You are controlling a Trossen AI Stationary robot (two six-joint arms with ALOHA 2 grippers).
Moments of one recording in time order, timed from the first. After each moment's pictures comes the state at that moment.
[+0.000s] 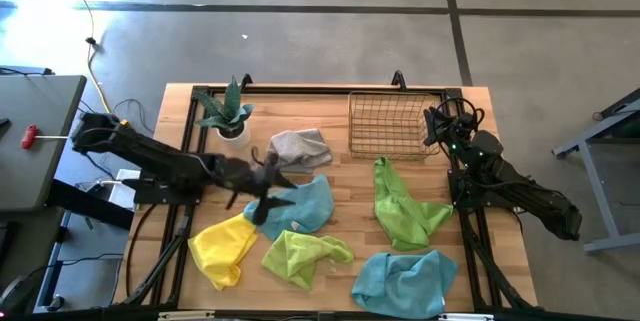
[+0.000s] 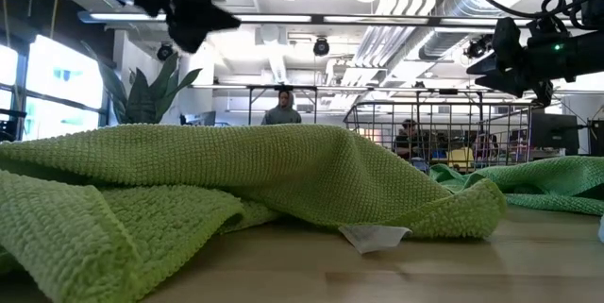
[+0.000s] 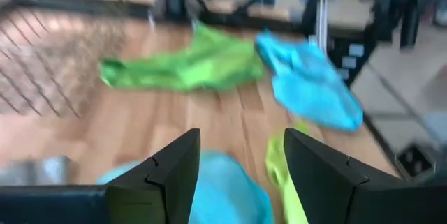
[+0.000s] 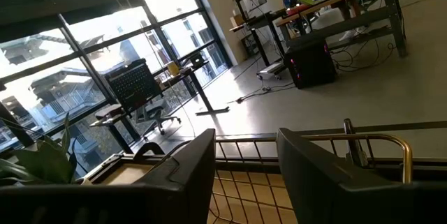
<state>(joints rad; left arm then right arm) -0.12 1.18 0.55 0.23 -0.09 -0.19 -0.58 0.01 0.01 0.06 0.37 0.42</state>
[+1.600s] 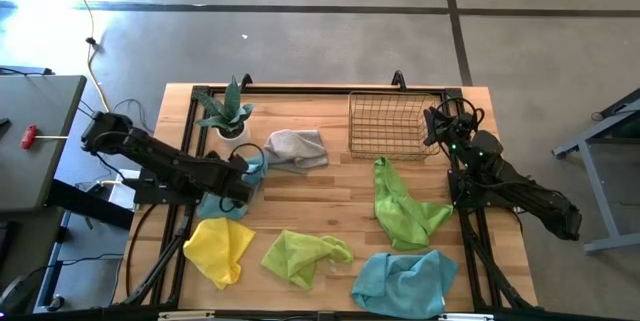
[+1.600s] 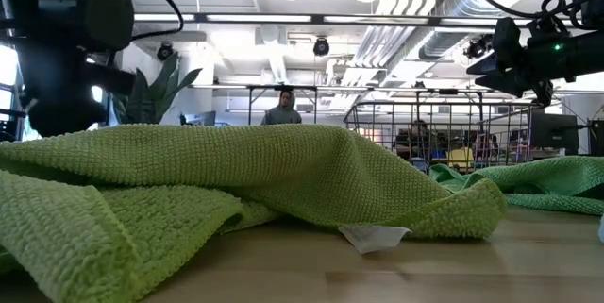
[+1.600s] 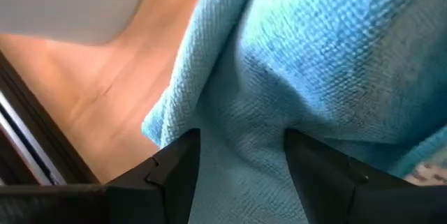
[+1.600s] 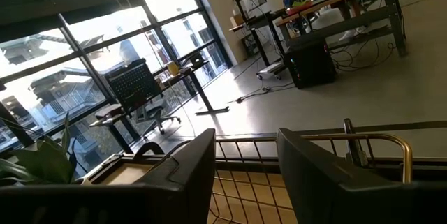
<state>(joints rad) -0.14 1.29 0.58 -0.96 -0.41 -1.03 -0.58 0.01 0.01 0.06 0.37 0.42</state>
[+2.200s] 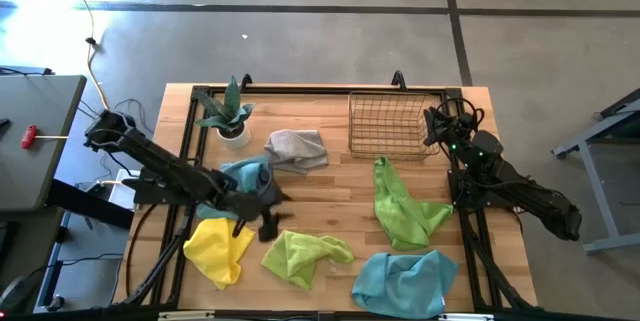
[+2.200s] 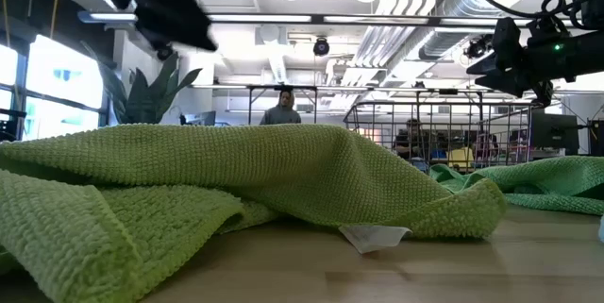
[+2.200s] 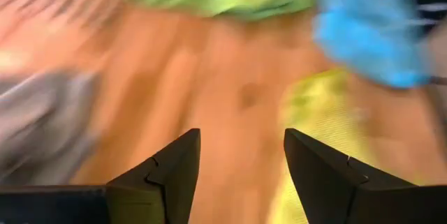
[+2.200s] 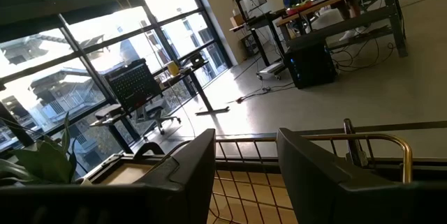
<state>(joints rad) -0.34 1.33 0.77 -0.13 -0.40 -0.43 -0.58 0.01 0.01 0.06 0.37 0.42</state>
